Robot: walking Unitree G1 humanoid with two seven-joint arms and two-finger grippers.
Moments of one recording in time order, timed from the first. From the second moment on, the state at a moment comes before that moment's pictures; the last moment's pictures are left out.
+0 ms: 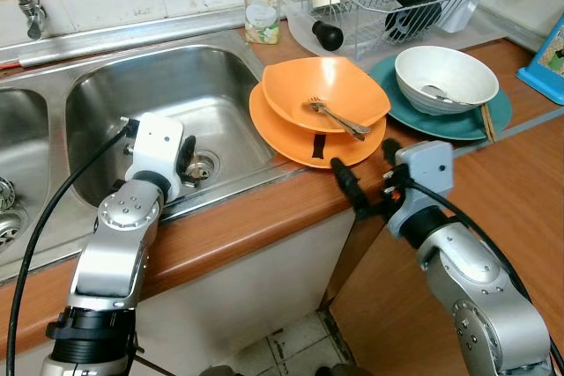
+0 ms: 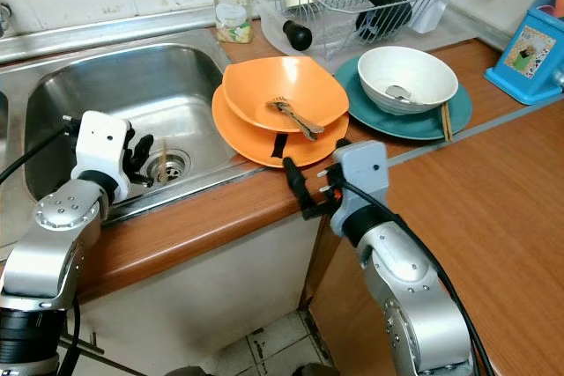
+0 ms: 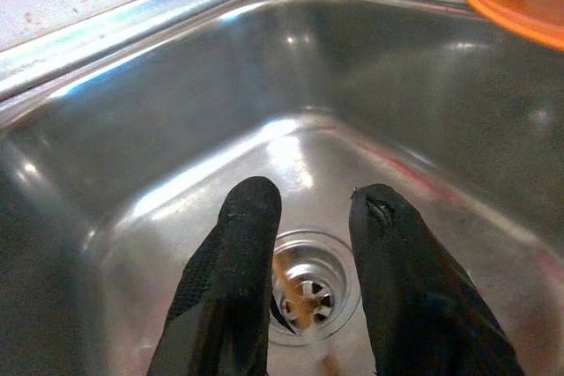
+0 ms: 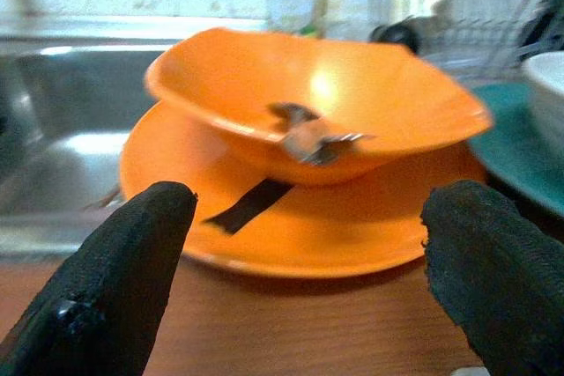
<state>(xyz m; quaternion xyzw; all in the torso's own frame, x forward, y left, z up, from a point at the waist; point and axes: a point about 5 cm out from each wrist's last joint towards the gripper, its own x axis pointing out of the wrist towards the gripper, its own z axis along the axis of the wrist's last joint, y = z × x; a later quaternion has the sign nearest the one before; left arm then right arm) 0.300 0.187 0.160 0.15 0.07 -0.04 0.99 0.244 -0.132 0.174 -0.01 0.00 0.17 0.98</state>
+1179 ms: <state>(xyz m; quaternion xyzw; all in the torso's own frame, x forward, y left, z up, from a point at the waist) 0.271 0.131 0.180 0.08 -0.03 -0.24 0.97 0.274 -0.181 0.190 0.03 -0.01 0.13 0.99</state>
